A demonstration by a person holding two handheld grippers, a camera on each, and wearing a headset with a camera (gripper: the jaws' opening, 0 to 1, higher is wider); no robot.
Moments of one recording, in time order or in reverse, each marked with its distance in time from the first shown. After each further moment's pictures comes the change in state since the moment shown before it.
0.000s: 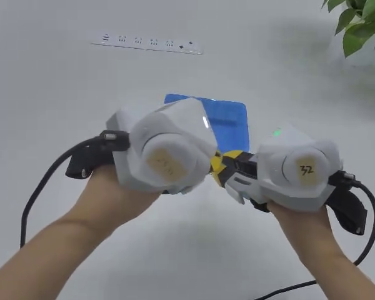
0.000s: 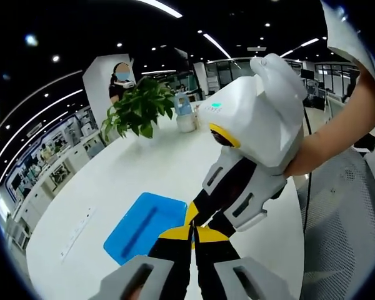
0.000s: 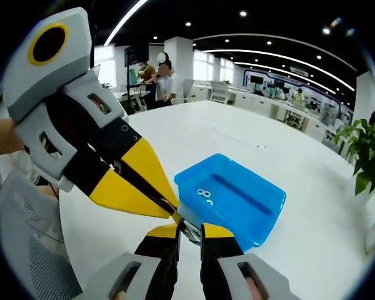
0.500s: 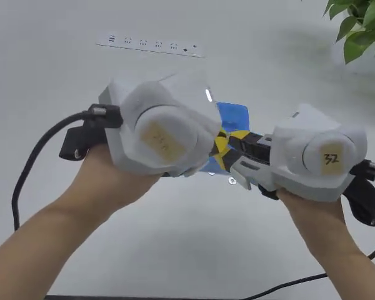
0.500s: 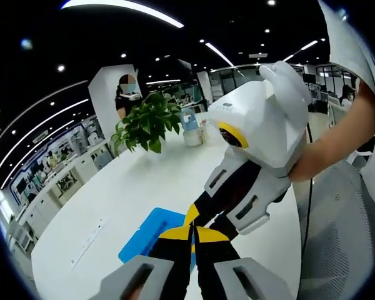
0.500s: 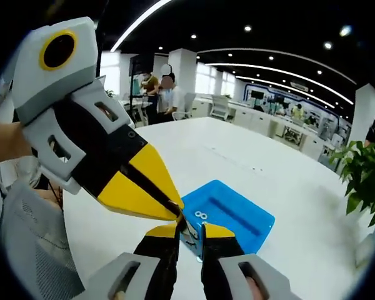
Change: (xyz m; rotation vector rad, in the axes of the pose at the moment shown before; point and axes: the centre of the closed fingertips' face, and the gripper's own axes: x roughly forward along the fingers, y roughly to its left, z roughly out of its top) left arm -0.025 0.006 0.029 0.002 -0.069 0.042; right arm -0.024 0.006 0.035 -0.045 -0.078 -0.019
